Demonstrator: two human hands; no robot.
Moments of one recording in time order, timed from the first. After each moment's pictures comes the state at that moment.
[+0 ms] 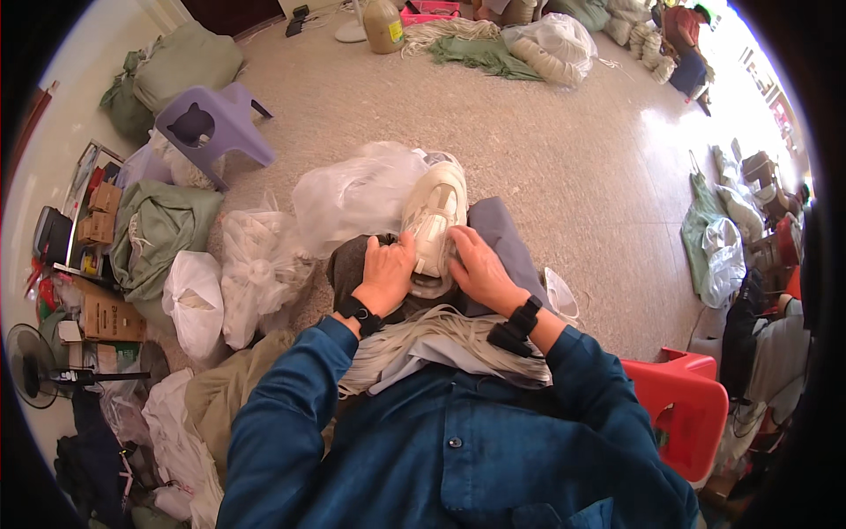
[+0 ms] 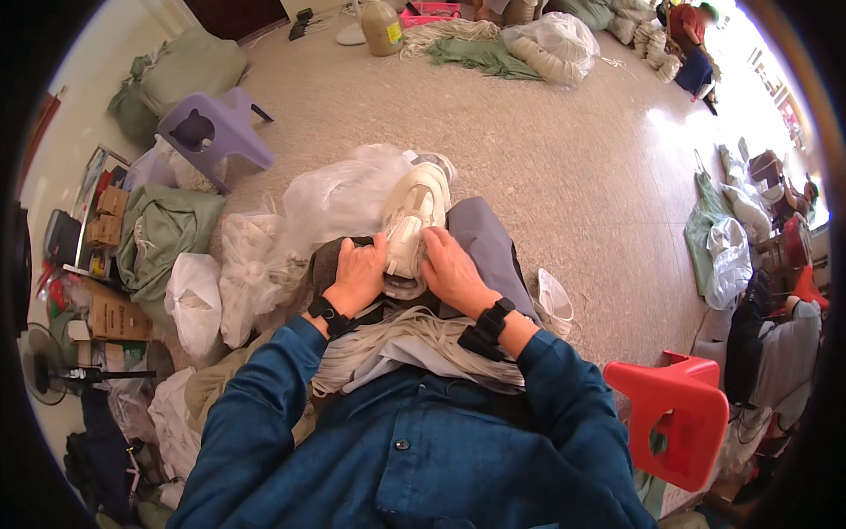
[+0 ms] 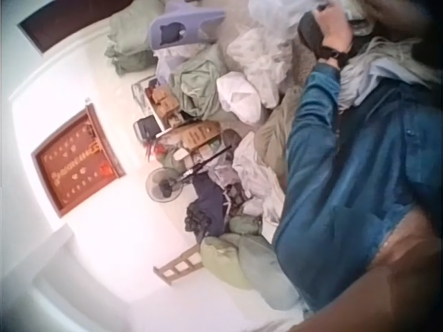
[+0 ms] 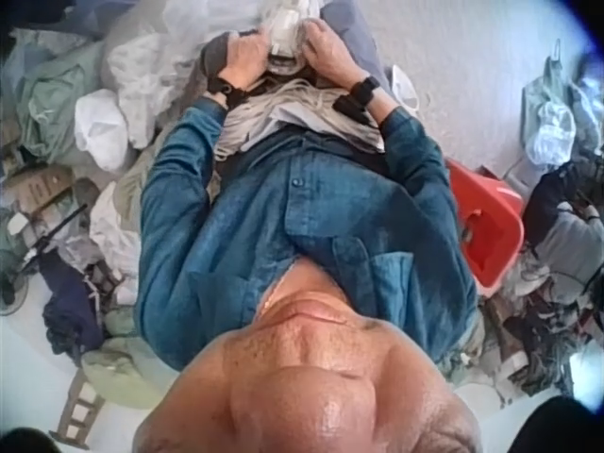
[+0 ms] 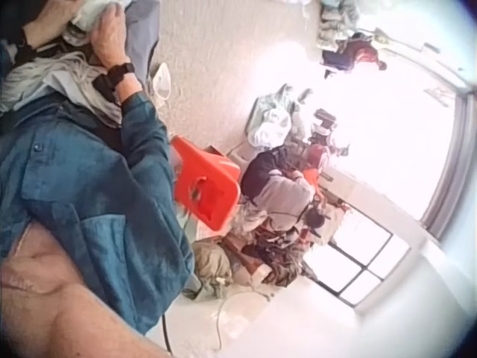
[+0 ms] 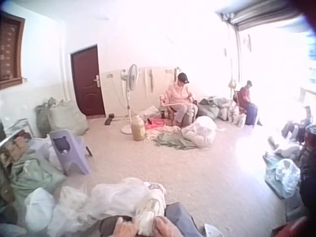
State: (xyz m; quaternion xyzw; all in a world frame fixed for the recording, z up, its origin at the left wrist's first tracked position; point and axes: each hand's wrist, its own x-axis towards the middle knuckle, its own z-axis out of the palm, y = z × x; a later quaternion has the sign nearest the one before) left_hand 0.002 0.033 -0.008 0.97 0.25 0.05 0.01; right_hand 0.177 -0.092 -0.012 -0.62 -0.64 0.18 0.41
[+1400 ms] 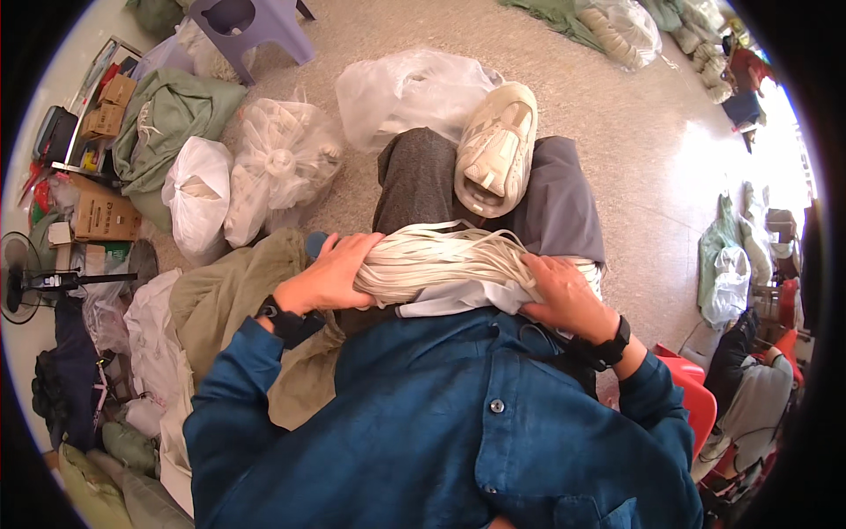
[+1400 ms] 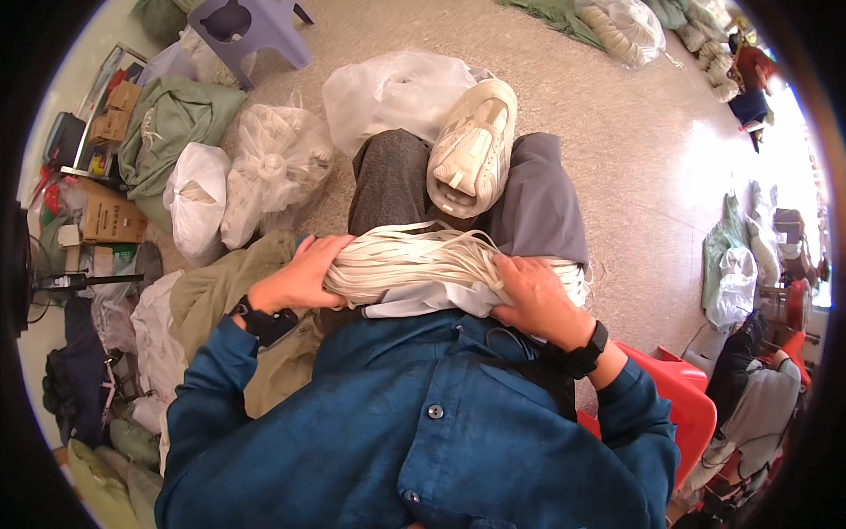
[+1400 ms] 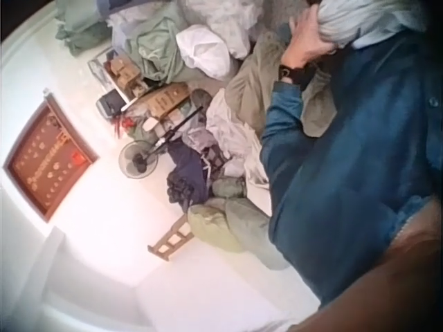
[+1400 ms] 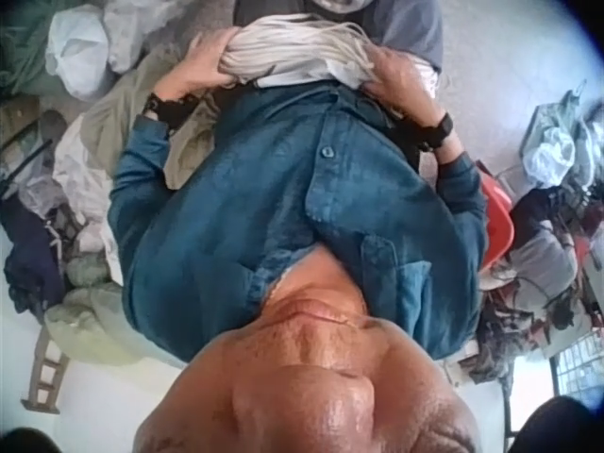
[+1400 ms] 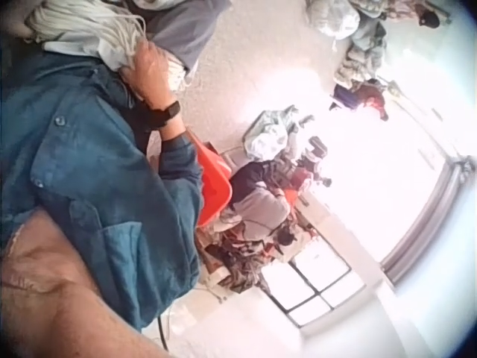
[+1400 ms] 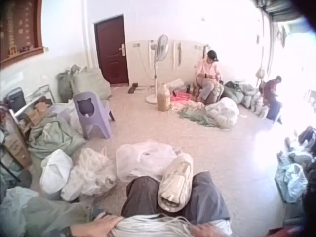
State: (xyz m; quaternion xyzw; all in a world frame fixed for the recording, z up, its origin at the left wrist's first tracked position) left_hand -0.210 -0.021 0.017 0.89 0.27 -0.07 0.35; right_hand 0.143 -0.209 0.038 -0.63 -0.73 0.26 0.08
